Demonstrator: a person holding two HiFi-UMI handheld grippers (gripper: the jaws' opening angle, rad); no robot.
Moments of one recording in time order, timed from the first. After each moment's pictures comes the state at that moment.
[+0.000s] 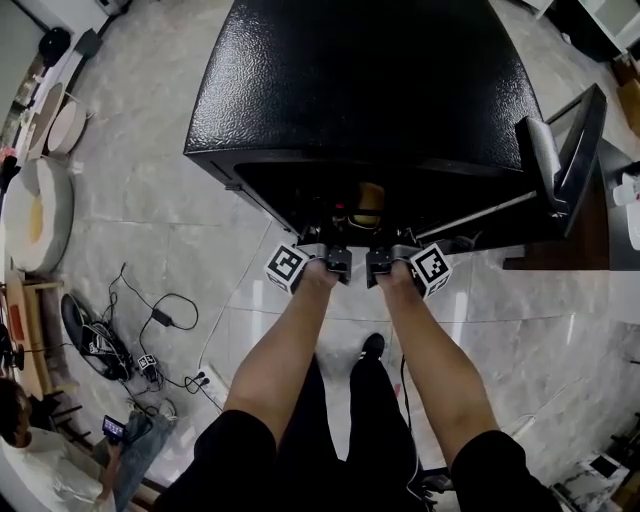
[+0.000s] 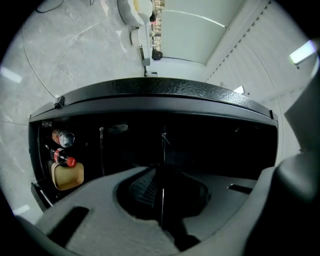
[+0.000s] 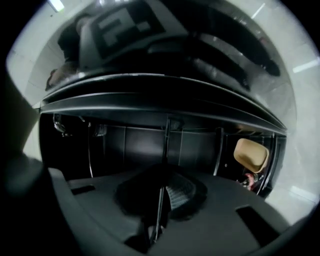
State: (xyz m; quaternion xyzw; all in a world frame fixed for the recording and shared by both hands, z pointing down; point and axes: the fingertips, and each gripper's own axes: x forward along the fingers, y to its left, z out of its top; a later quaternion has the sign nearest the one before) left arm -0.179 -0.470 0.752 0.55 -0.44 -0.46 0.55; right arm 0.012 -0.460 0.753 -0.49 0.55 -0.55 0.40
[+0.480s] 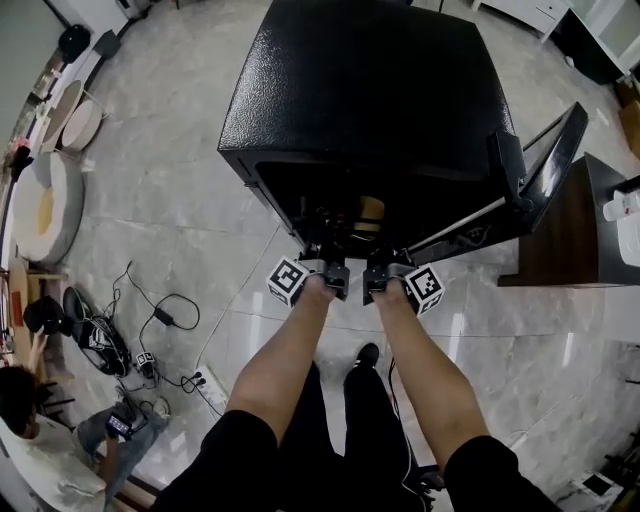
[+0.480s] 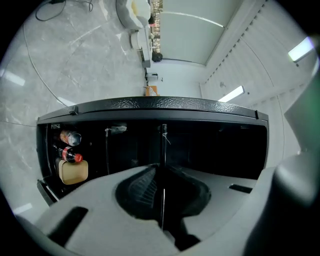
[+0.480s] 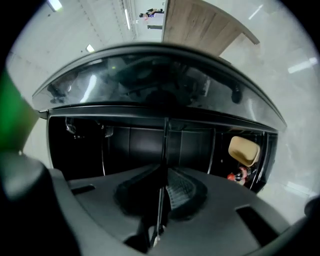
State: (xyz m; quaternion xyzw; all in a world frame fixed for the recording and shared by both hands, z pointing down) left arm -0.178 -0.438 0.734 0.54 -0.45 -0.45 0.55; right arm 0.012 -0.427 0.735 -0.49 0.53 -0.57 0.39
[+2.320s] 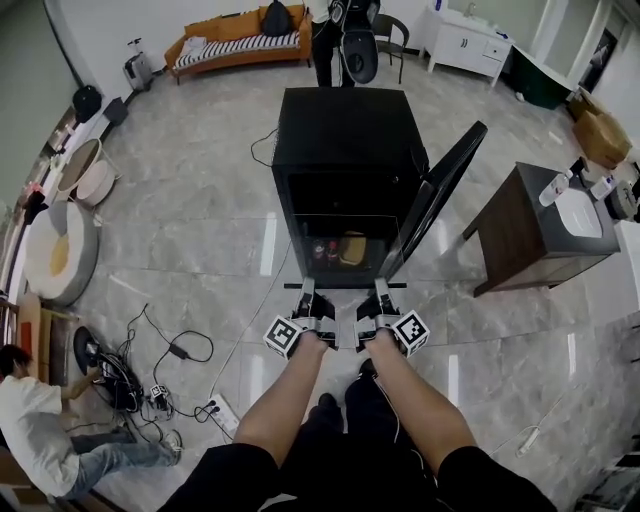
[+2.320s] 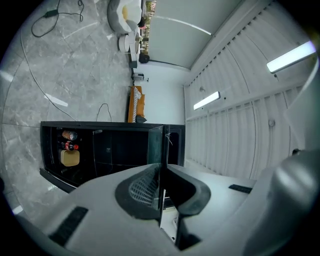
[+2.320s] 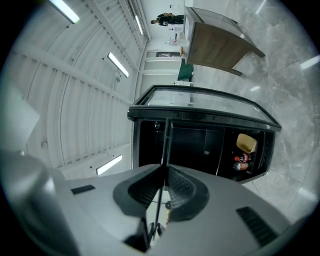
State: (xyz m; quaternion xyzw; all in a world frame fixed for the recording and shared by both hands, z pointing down) left arm -0.197 -0.233 0.571 0.59 -0.39 -0.49 0.51; right arm -0.005 -0.222 0.574 -0.45 0.59 -0.52 0.43
